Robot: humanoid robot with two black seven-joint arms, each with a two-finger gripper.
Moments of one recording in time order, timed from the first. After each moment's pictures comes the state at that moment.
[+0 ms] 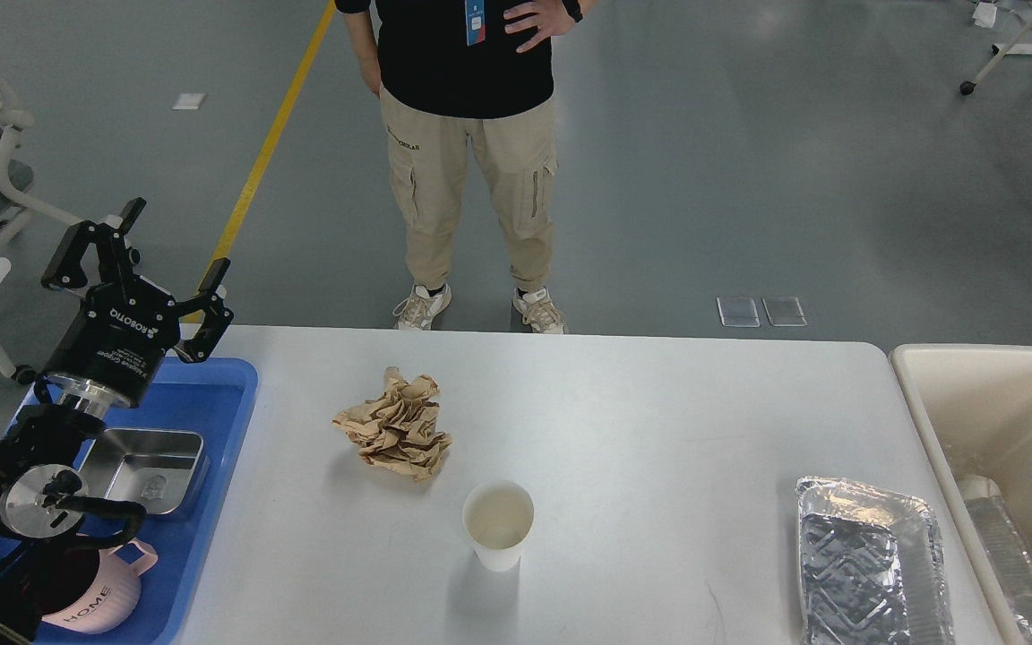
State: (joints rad) left arm -0.26 0.40 -1.18 -1.21 0.26 -0.33 -0.31; right arm 0.44 -1.71 0.40 1.75 -0.70 0.22 0.19
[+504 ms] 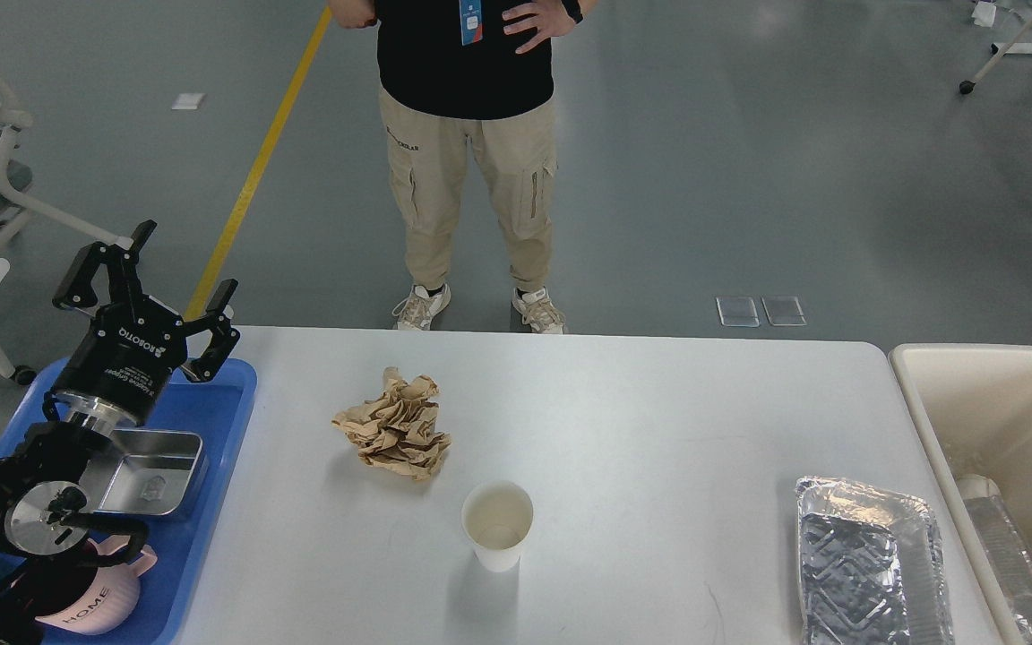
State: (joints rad) left arm -0.23 0.40 -1.16 -1.21 0.26 -0.34 -0.30; right arm 0.43 -1.70 0.32 1.74 -0.72 0.22 0.19
